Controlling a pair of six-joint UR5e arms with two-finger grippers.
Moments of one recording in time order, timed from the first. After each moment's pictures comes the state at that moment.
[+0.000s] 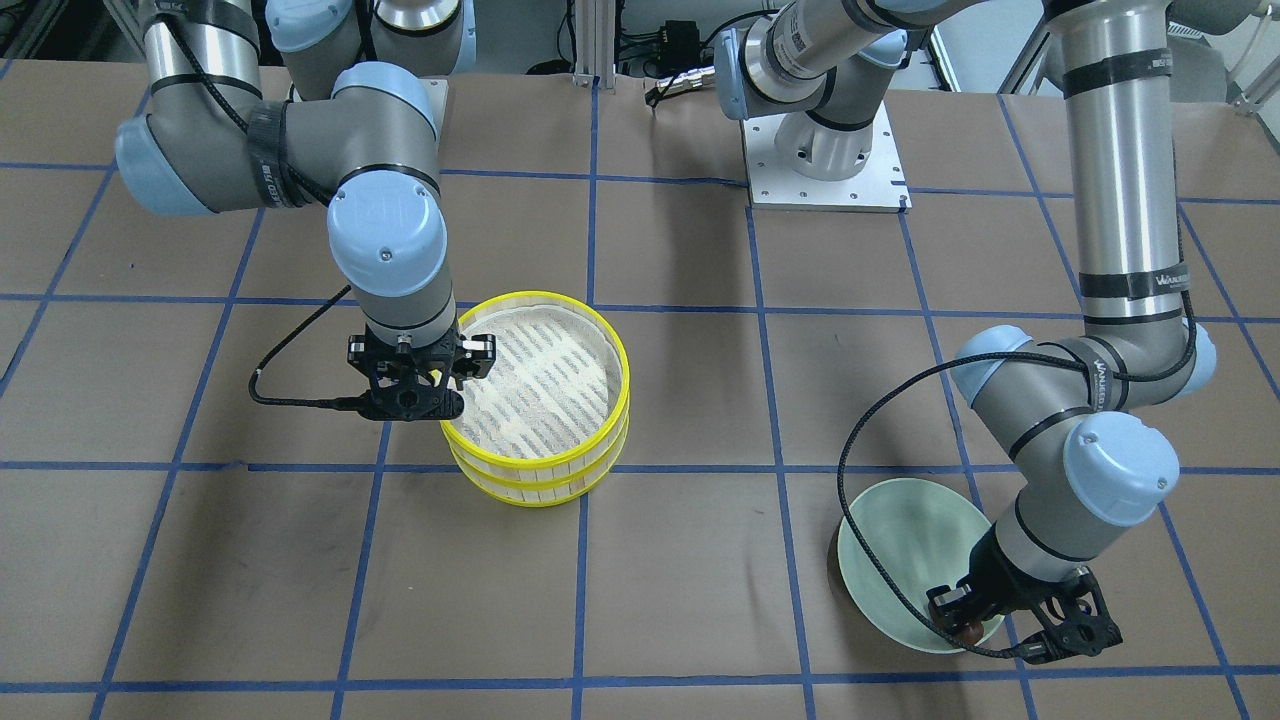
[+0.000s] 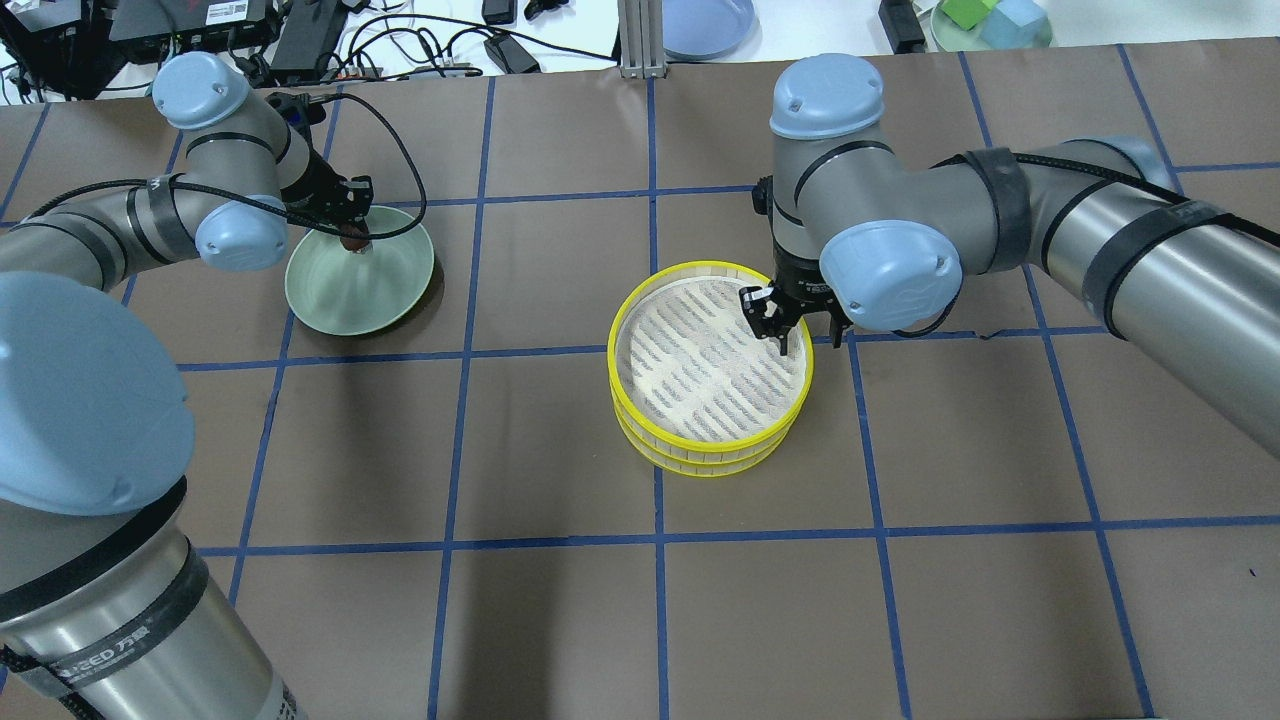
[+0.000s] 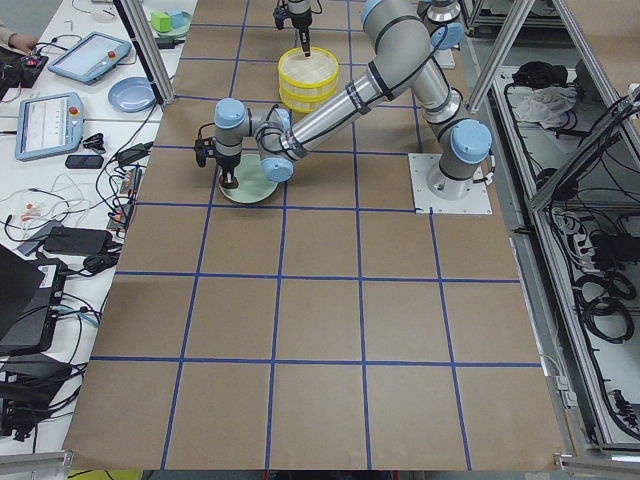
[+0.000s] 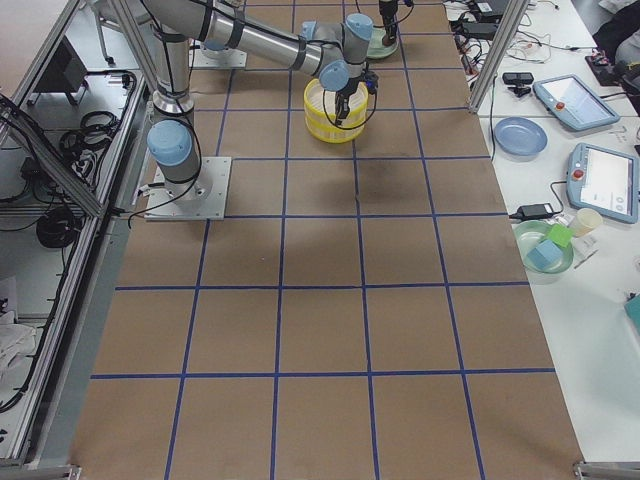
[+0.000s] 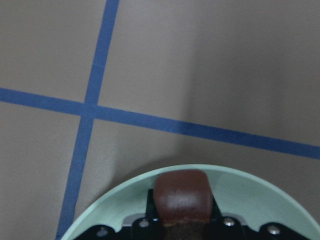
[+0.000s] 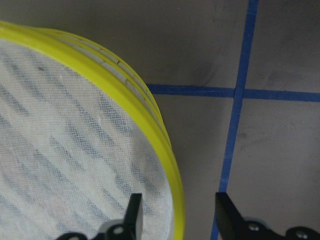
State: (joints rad) left arm -1.33 -2.21 -1.56 -0.72 1.50 0.03; right arm 1.75 -1.31 1.75 -1.89 -1.65 0.12
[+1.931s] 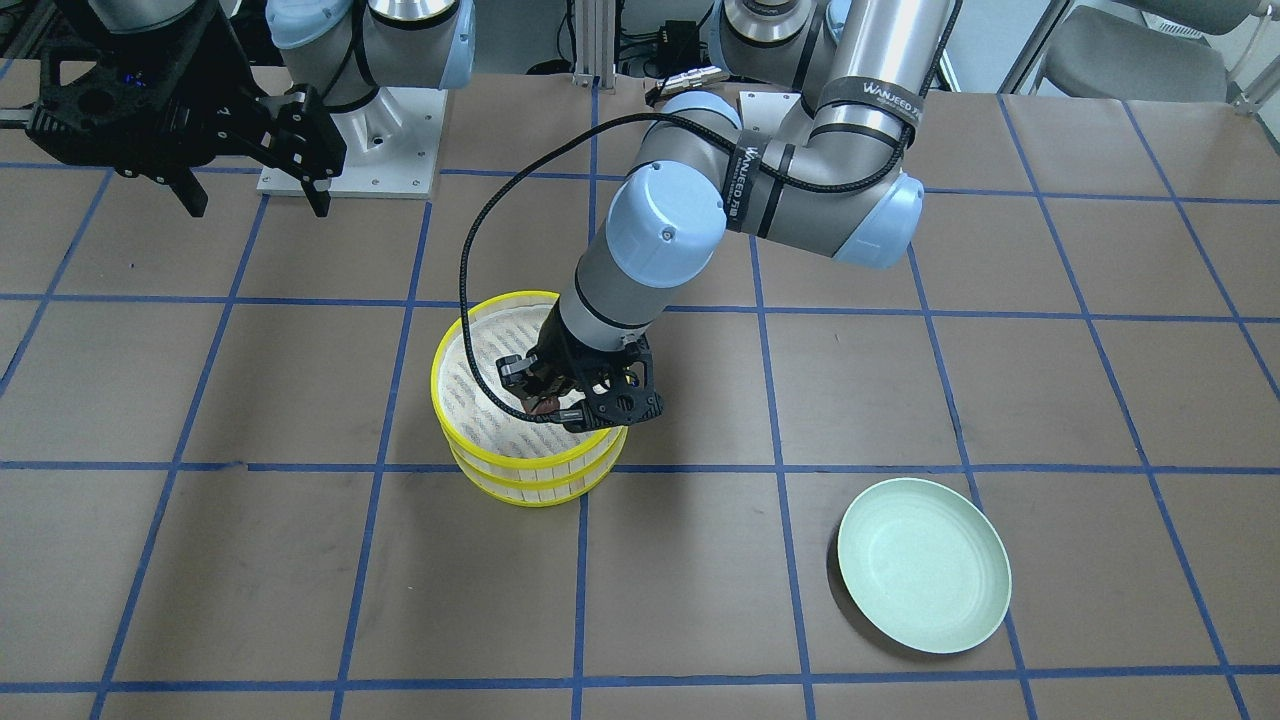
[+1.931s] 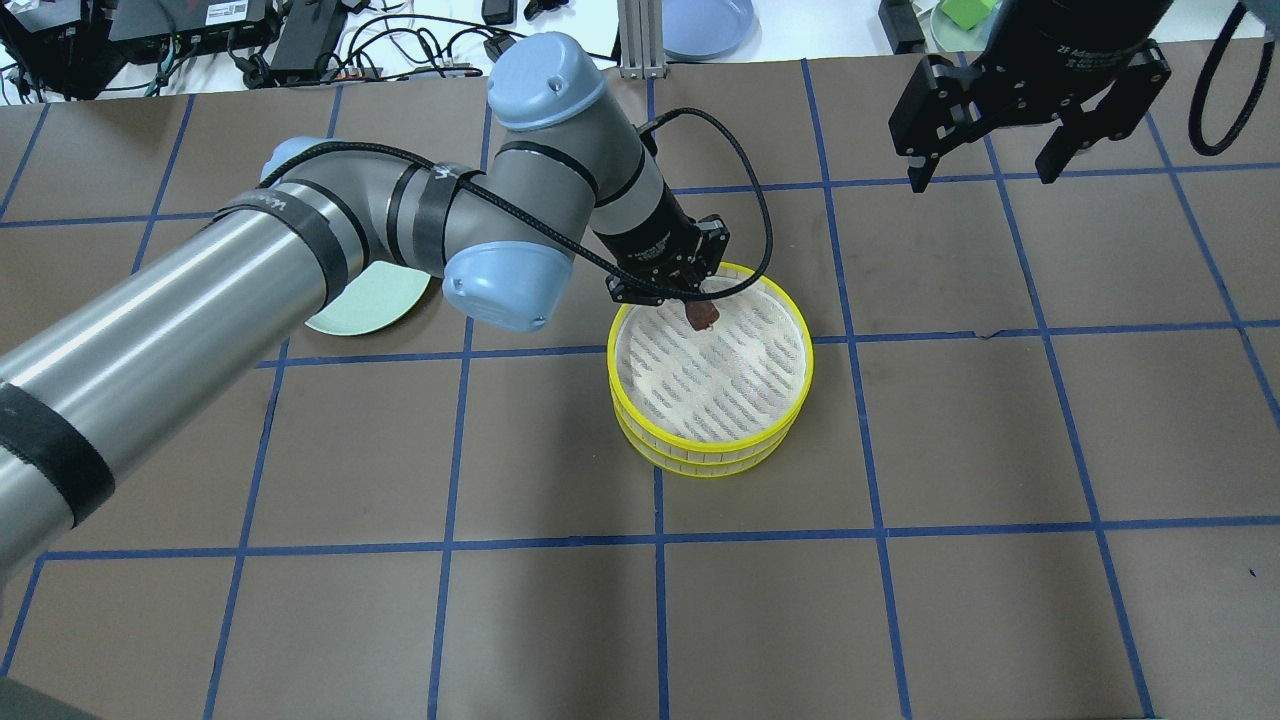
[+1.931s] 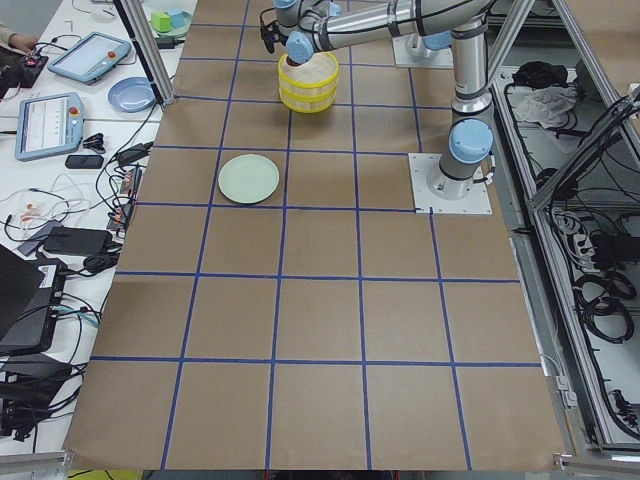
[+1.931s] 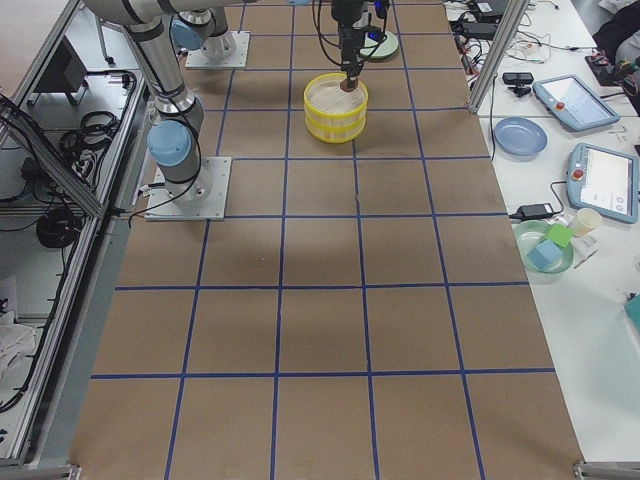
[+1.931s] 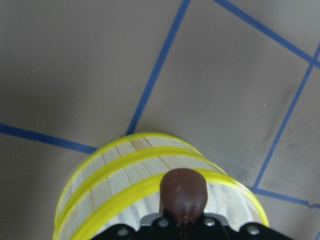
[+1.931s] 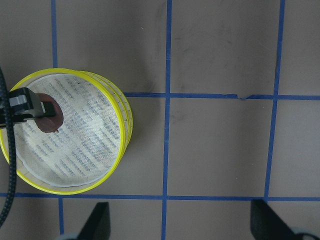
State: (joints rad) left arm -1.92 -1.96 -1.64 -1.02 1.23 -0.69; right arm 1.56 -1.57 1.43 -1.44 -1.57 -0.04
